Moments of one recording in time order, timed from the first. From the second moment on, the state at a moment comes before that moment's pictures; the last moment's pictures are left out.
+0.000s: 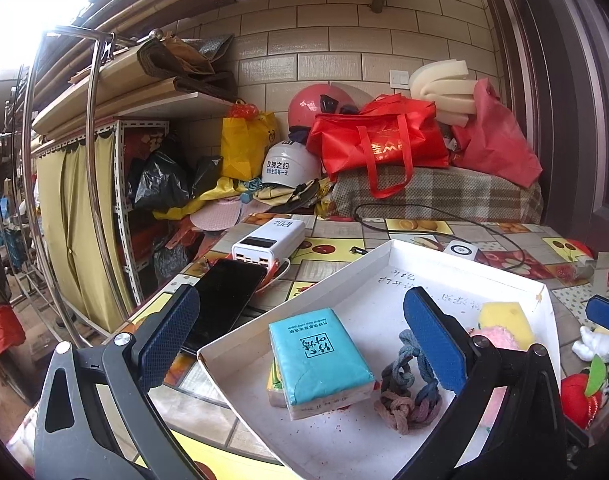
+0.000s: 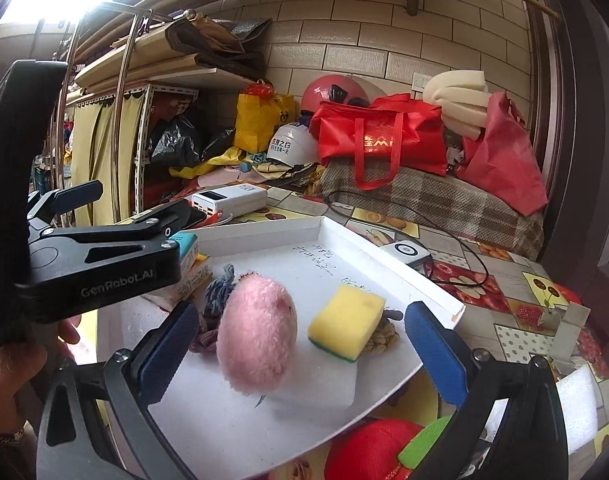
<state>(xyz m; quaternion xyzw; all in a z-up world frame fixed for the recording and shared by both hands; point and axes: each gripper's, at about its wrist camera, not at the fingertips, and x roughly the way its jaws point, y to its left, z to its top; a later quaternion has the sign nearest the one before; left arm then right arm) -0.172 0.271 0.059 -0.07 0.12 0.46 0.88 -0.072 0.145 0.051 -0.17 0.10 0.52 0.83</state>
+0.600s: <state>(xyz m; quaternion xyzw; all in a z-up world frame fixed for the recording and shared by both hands) -0.110 0.124 0.055 0.08 0.20 0.21 0.95 0.055 -0.018 0.055 -0.09 0.17 0.41 0.89</state>
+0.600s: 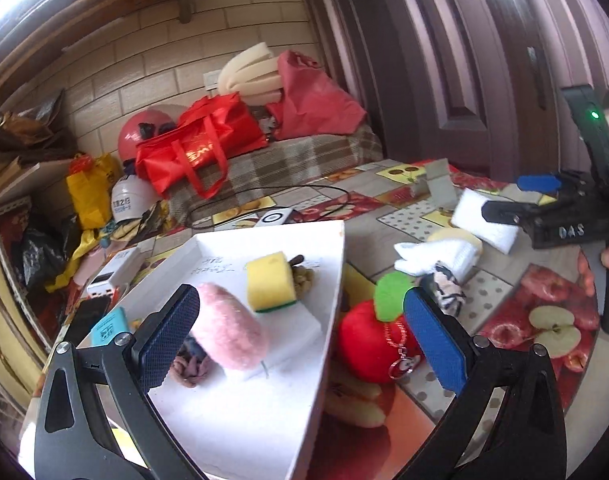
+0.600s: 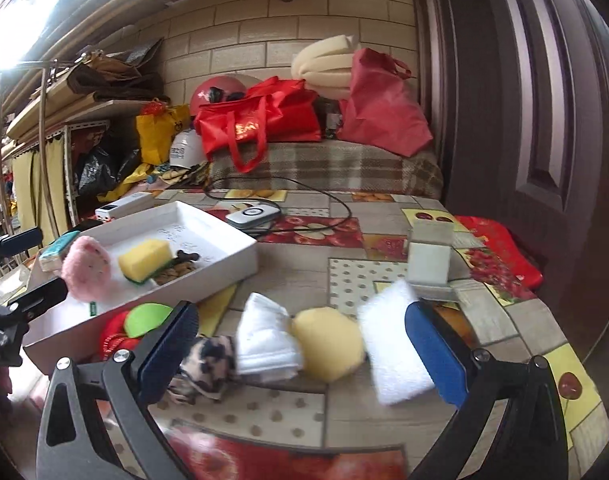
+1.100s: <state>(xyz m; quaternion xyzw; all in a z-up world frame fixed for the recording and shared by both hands) -0.071 0.104 0.050 0.03 0.25 0.15 0.96 0.110 -0.026 0.034 -0.14 0.28 0.38 0.87</state>
